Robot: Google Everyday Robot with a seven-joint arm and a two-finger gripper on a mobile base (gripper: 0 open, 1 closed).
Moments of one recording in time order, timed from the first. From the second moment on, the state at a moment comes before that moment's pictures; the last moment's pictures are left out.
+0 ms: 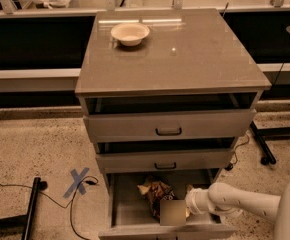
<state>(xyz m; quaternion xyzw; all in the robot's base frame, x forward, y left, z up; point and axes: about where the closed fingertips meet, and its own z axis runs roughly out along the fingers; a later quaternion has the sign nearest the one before) 0.509 -0.151 0.267 -0.41 0.85 0.20 0.26</state>
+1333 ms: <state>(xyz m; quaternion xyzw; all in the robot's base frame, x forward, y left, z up) 0.527 -0.098 0.162 -0.39 0.85 0.25 0.23</state>
